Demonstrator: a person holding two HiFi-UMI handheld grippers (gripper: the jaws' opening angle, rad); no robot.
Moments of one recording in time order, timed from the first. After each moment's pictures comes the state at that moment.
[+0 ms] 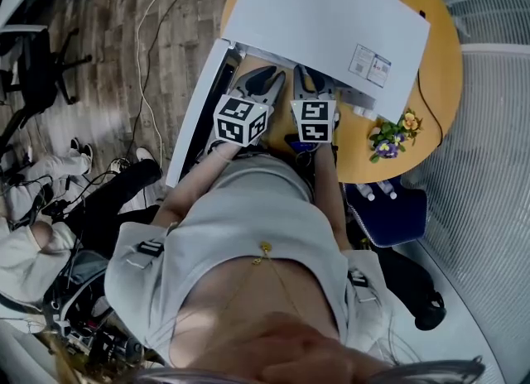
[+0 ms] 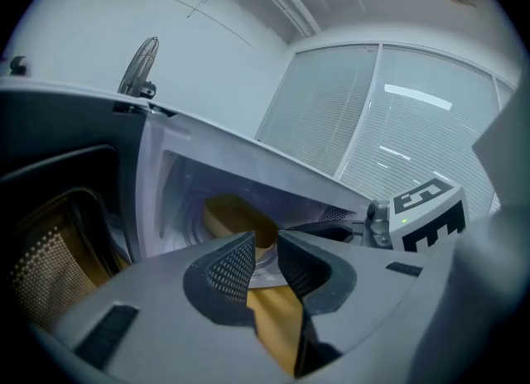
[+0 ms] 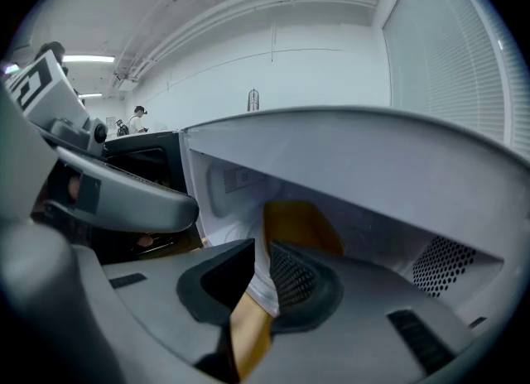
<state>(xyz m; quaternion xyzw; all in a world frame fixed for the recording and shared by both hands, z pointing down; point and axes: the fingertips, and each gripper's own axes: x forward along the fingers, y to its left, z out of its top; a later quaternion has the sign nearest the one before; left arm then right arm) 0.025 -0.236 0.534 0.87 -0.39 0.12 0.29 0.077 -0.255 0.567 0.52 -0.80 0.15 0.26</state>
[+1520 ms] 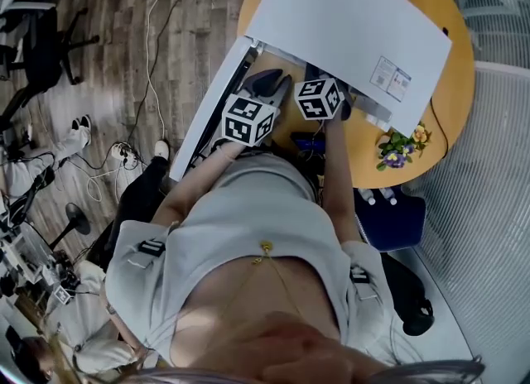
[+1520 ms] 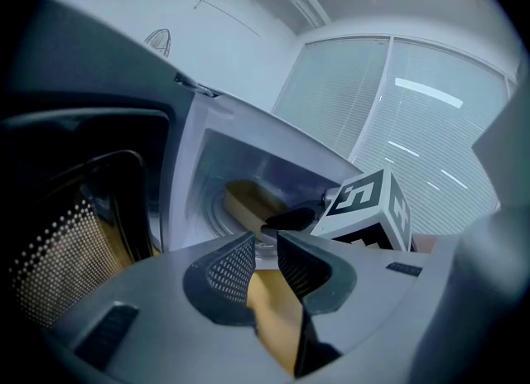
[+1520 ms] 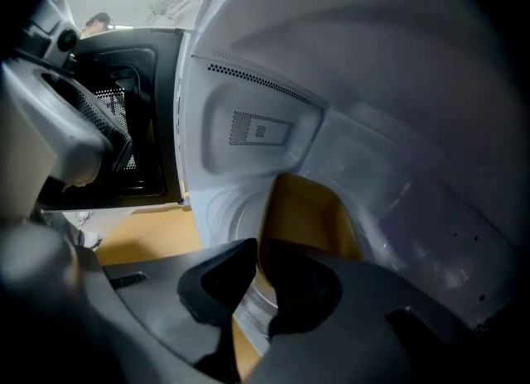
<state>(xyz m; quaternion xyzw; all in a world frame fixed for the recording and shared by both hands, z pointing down) -0.003 -0.232 0.558 0.85 -0.40 0.15 0.31 0.065 -0.296 0.625 0.46 -0.77 0.07 0.44</state>
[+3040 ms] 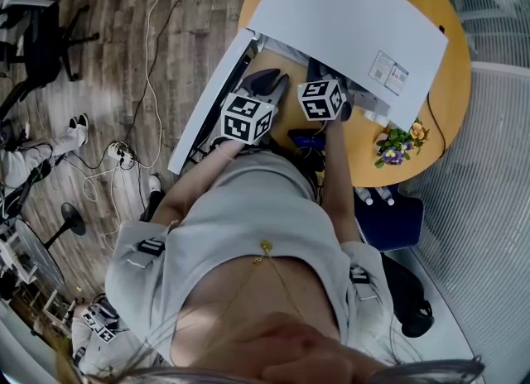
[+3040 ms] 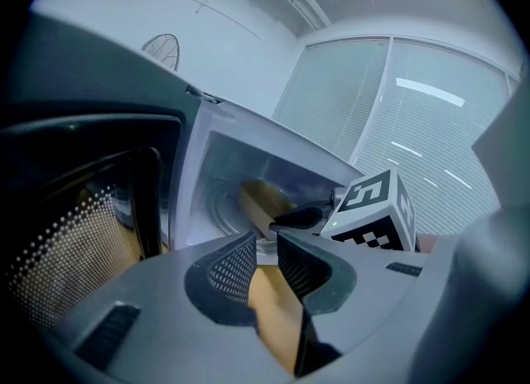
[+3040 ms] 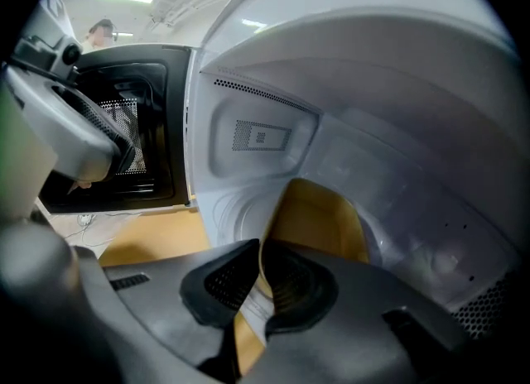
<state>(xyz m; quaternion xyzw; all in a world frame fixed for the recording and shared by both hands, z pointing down) -0.007 -0.219 0.557 0.84 -0.41 0.15 0.31 0.070 -0.283 0.618 0.46 -0.78 0.07 0.42</state>
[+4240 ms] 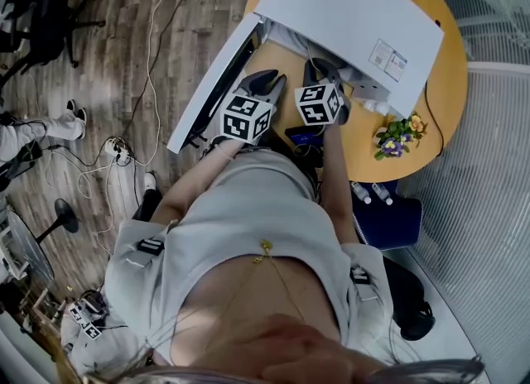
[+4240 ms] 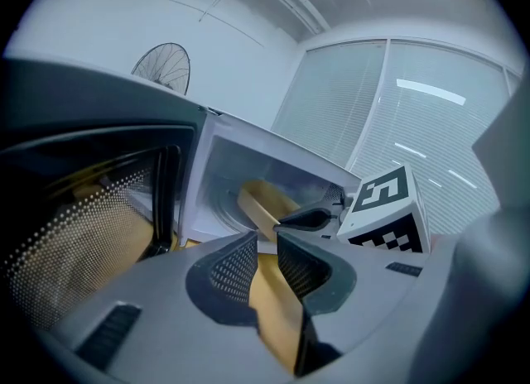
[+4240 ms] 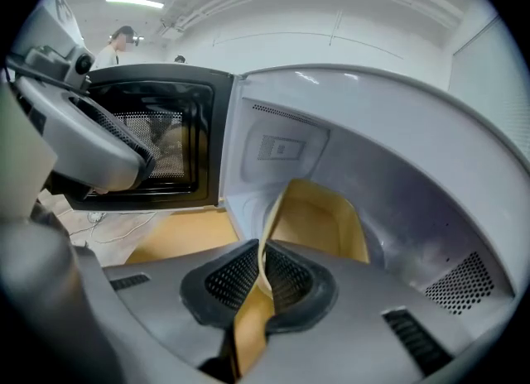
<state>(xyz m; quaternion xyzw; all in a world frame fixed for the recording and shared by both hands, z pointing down) -0.016 -0.180 0.550 0.84 -0.43 0.14 0.30 0.055 -0.237 0.602 0.44 -0.79 0.06 0.41</state>
